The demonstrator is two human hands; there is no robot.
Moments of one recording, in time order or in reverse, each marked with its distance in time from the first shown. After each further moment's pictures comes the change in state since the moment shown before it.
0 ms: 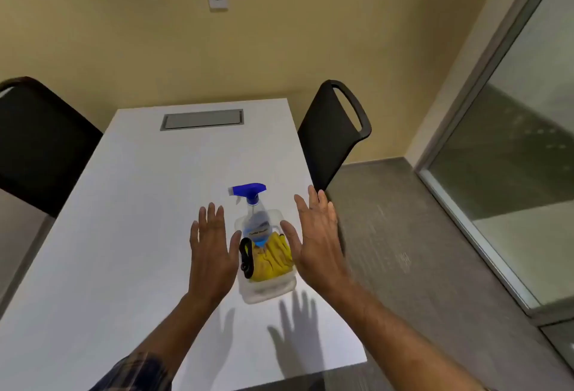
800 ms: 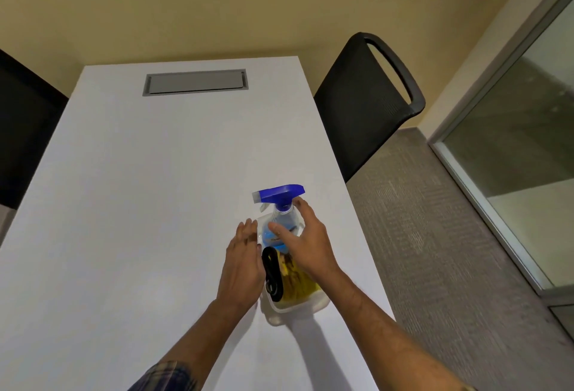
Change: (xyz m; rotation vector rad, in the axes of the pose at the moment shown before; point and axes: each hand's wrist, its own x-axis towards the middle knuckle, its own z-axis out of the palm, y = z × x) left_hand 0.048 -0.073 0.104 -0.435 -0.401 -0.204; right_hand 0.076 -0.012 0.145 0.605 -0.302 0.565
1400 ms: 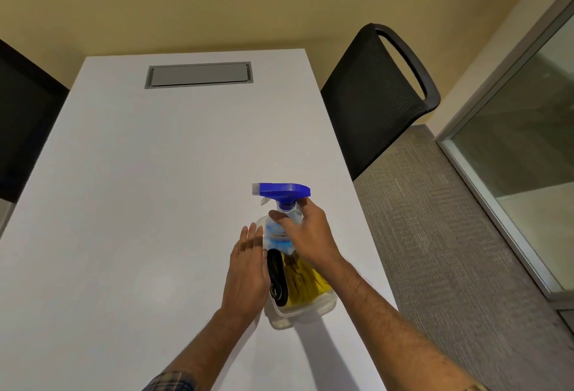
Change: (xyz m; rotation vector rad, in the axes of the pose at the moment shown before) left_hand 0.002 -0.034 0.022 -0.033 -0.012 -0.013; right_hand 0.020 -0.016 0.007 0.065 -0.047 0.001
